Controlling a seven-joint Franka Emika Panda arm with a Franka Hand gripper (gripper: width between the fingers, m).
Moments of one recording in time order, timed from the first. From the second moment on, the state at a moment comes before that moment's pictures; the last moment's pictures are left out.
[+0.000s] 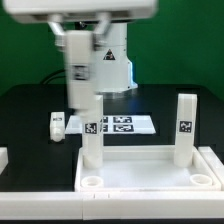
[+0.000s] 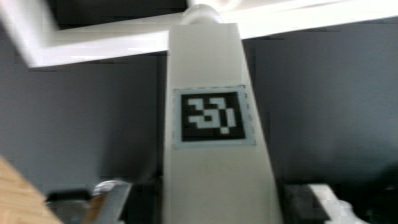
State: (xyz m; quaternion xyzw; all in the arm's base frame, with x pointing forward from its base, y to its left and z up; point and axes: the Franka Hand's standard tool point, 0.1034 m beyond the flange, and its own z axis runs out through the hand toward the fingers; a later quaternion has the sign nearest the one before) arm 0.610 -0.022 0.211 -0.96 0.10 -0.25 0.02
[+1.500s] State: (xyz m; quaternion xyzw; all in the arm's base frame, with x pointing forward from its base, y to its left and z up) arm 0.631 0.102 0.164 -0.96 0.01 -0.27 0.01
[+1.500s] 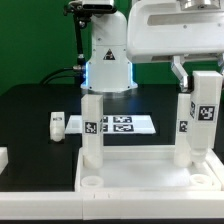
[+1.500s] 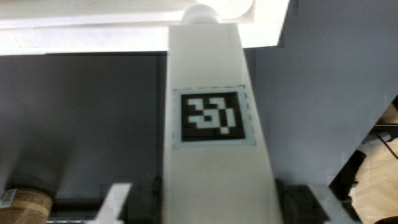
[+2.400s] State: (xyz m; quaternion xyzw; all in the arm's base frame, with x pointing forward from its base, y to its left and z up) arm 0.627 0.117 0.132 -0.96 -0.01 -0.26 0.01
